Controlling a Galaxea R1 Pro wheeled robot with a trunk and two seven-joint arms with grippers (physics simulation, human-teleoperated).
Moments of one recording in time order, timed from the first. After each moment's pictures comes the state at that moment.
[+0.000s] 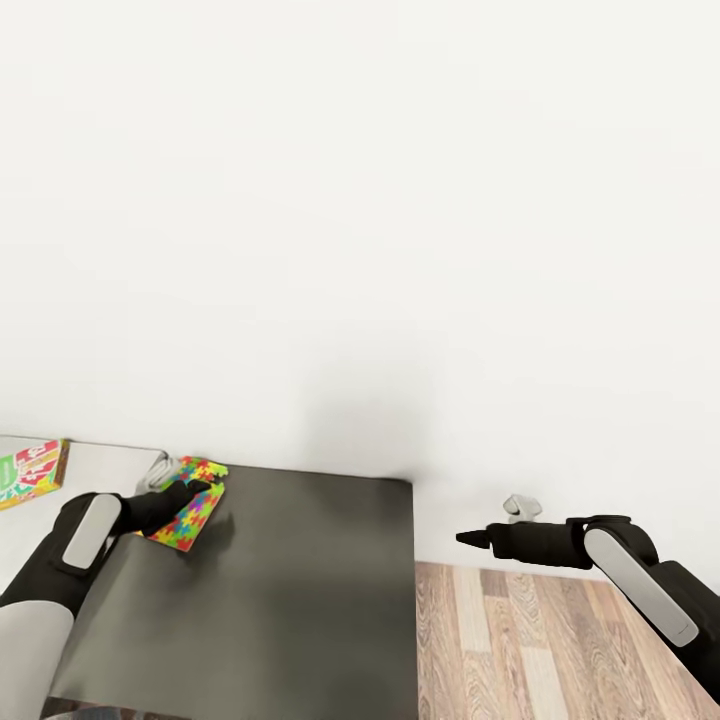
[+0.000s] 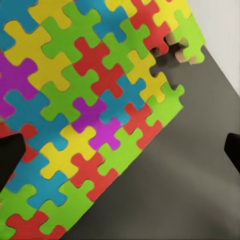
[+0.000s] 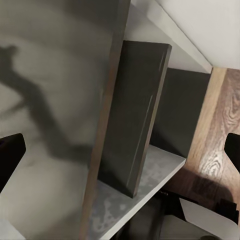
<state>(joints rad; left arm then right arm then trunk) -0.68 0.28 0.19 -0.87 0.79 0.82 0.09 -0.49 -0.53 0.40 -1.36 -1.02 0.90 0.13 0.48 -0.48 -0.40</state>
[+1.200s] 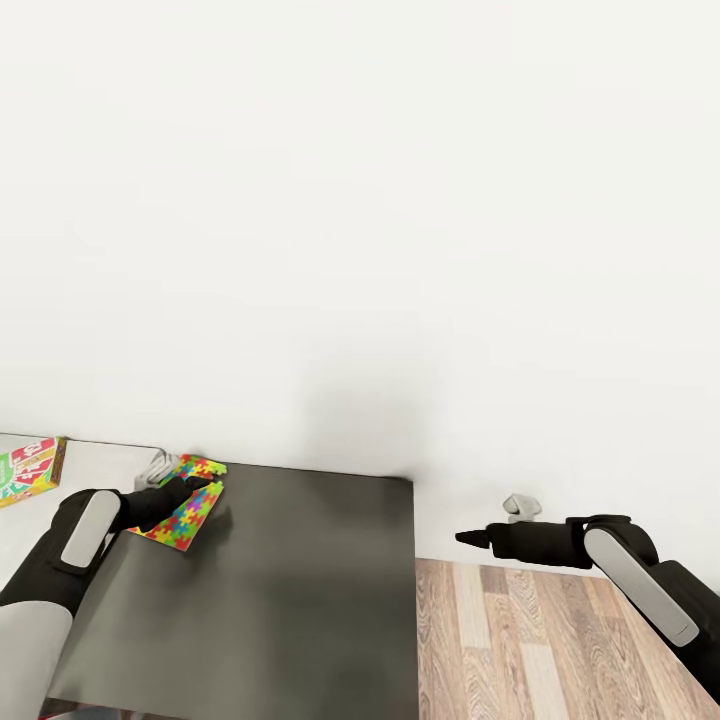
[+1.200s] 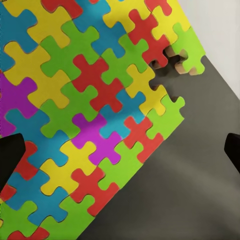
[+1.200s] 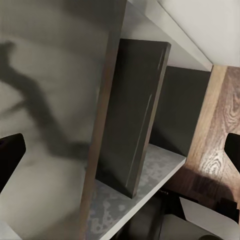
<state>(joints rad) -0.67 0.28 0.18 -0.91 0.78 0.82 0.10 -0.49 -0.53 0.40 -1.36 -1.02 0.90 0.13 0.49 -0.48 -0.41</state>
